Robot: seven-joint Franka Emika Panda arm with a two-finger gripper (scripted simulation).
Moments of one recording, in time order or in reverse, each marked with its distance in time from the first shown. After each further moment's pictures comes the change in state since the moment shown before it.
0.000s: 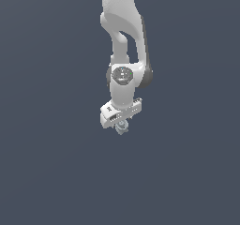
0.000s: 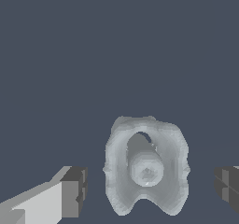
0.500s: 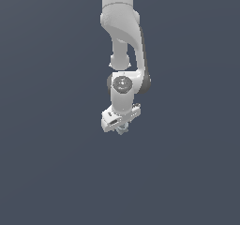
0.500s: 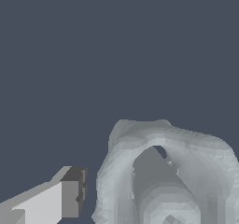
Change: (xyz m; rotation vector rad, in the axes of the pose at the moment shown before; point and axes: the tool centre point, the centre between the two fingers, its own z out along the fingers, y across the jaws) arm -0.001 -0.001 0.038 0.001 -0.002 -0.004
